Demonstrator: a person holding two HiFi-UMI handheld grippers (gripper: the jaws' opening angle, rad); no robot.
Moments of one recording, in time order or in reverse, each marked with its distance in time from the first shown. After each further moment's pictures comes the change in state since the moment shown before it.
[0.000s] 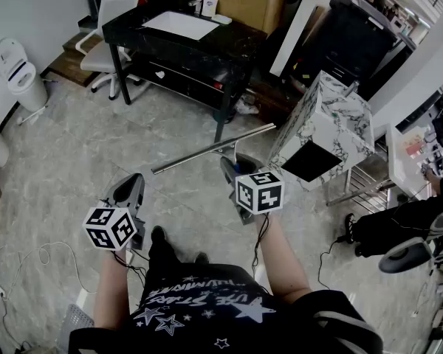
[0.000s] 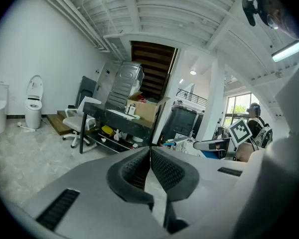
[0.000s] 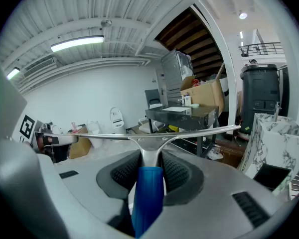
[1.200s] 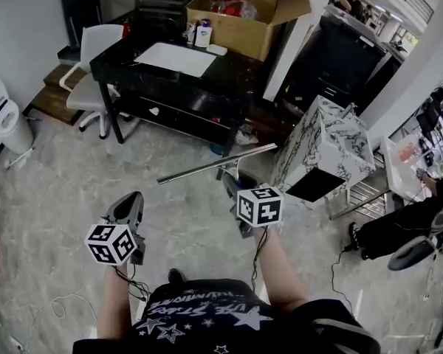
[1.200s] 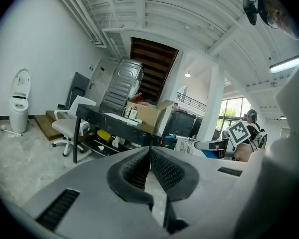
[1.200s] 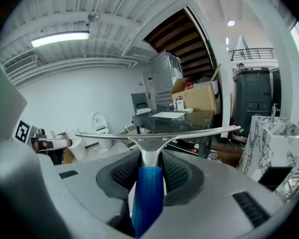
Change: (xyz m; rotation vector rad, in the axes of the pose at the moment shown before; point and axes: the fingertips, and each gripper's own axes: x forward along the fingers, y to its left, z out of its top) left arm 0.088 0.190 0.105 0.003 0.004 -0.115; right arm 0.170 0.026 0.102 0.076 -0.045 -0.166
